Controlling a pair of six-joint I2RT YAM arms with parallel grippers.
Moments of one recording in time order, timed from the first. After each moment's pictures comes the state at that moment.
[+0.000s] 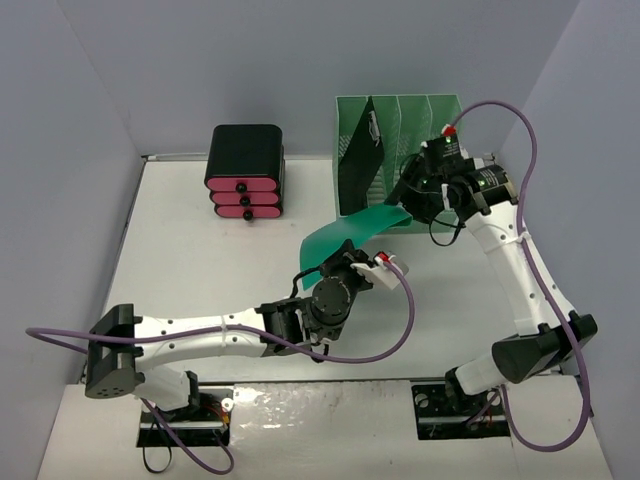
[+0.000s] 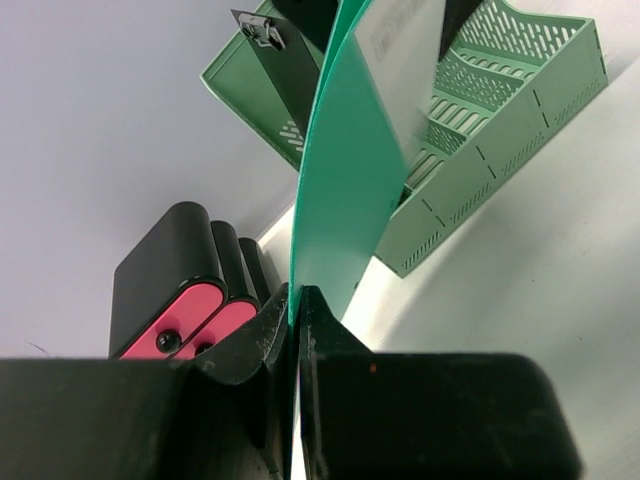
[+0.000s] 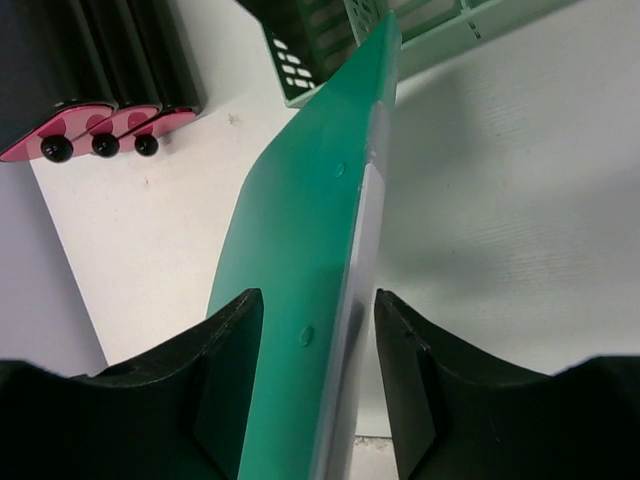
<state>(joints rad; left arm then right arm) -1.34 1.43 1.13 0.28 -0.90 0.62 0.36 1.47 1.72 -1.09 0.03 0.82</state>
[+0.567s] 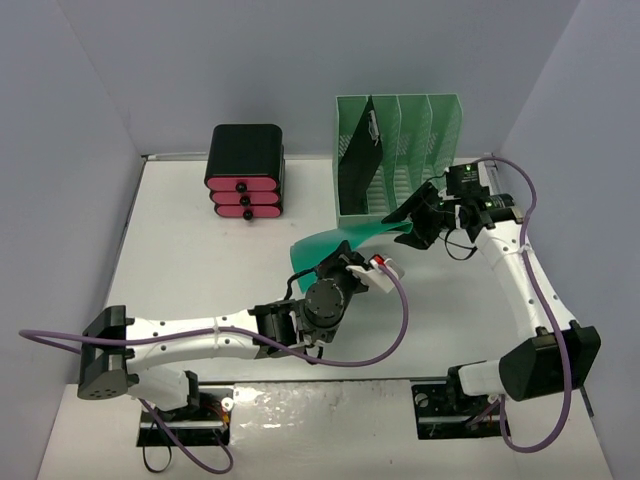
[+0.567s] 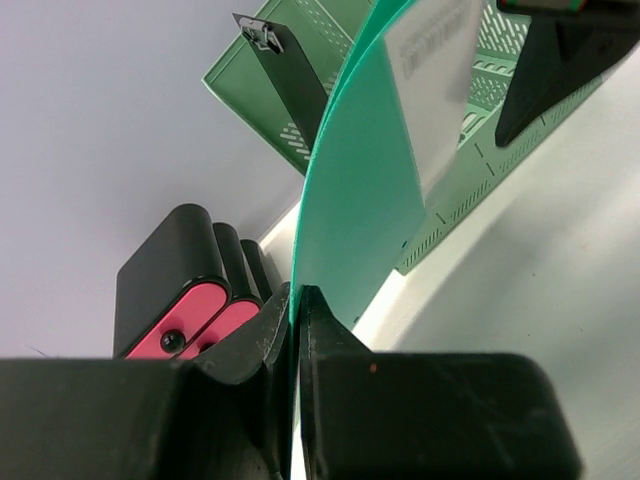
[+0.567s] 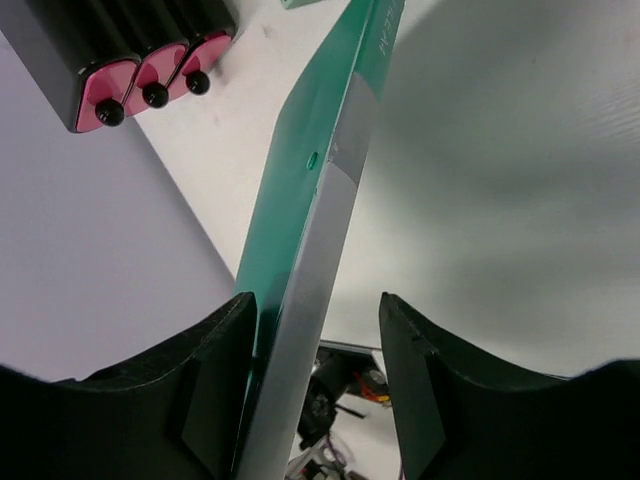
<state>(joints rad) -1.35 1.39 1.10 0.28 -0.89 0.63 0.17 1.36 1.36 -0.92 -0.38 0.99</state>
